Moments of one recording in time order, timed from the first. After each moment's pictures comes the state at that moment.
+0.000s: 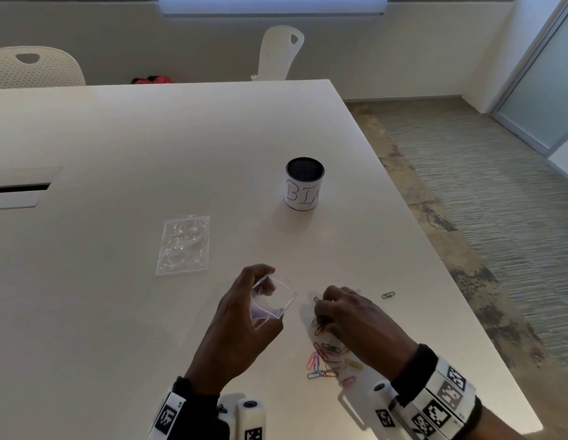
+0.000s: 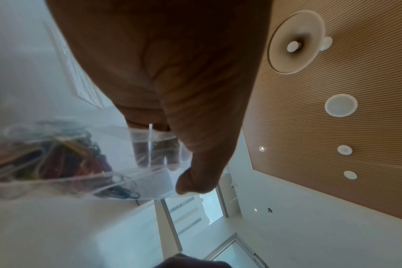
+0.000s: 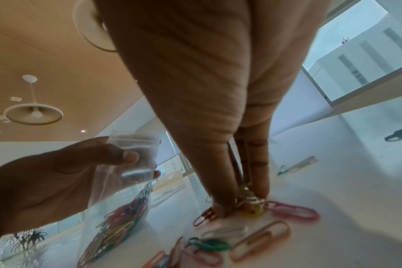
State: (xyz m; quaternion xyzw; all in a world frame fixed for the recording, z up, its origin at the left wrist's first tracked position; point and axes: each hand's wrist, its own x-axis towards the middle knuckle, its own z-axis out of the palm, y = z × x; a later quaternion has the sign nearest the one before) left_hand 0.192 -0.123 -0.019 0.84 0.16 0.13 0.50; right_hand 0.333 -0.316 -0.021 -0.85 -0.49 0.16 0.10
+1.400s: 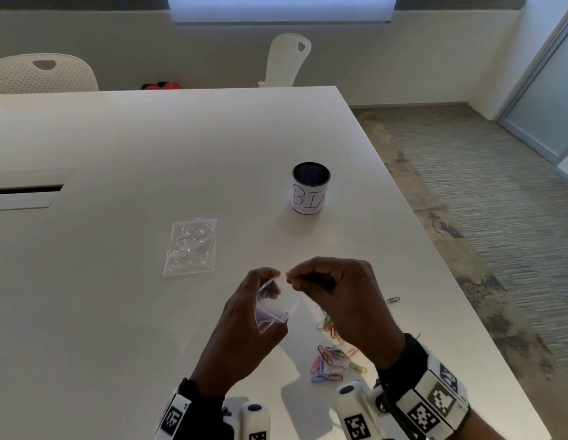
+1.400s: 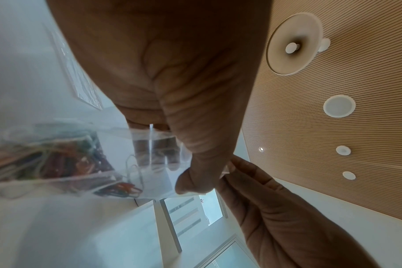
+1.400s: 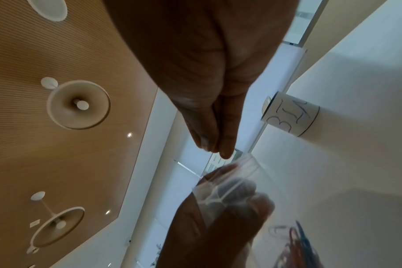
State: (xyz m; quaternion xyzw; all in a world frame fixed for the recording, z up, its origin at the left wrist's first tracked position) left_hand 0.192 -0.122 -0.020 0.85 0.14 0.14 0.48; right_hand 0.317 -0.275 0.030 -0.75 -0.39 0.11 0.52
